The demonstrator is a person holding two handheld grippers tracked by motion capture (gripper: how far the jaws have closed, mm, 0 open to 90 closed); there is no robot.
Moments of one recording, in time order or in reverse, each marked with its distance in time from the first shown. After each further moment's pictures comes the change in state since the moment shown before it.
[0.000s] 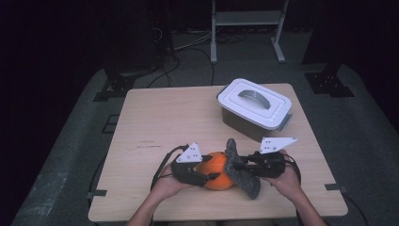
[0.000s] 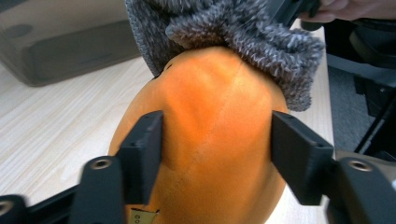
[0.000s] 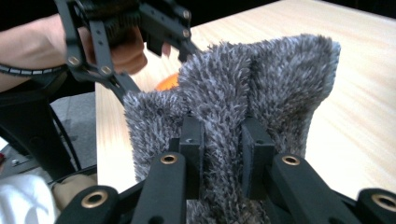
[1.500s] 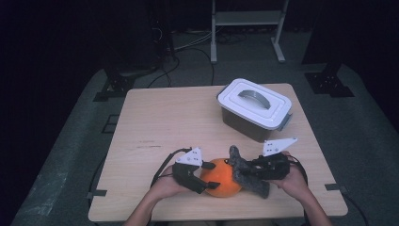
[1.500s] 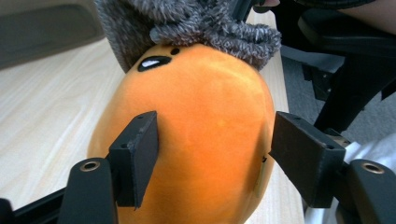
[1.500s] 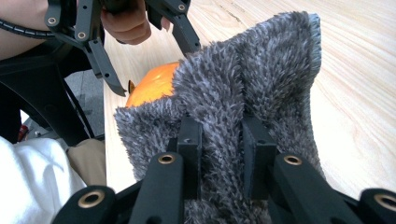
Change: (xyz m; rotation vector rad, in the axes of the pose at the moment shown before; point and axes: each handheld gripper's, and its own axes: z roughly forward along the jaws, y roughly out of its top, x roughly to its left) left arm 0.005 -0.009 0.006 0.026 -0.181 0.020; right arm -0.013 -0.018 -0.006 0.112 0.061 0.019
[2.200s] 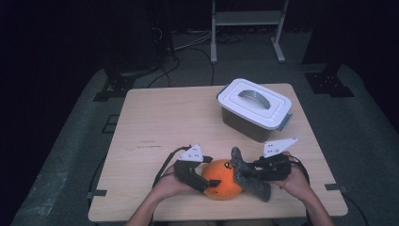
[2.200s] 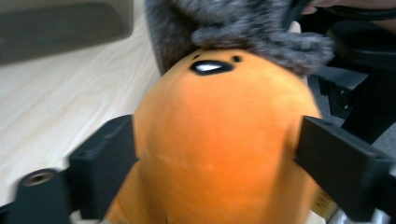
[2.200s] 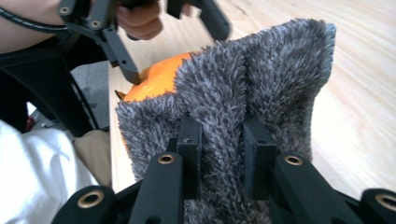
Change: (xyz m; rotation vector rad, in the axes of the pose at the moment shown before) left arm 0.008 -0.006 0.014 -0.008 0.042 -0.106; right arm 0.000 -0.002 -0.002 0.025 0.032 -0.018
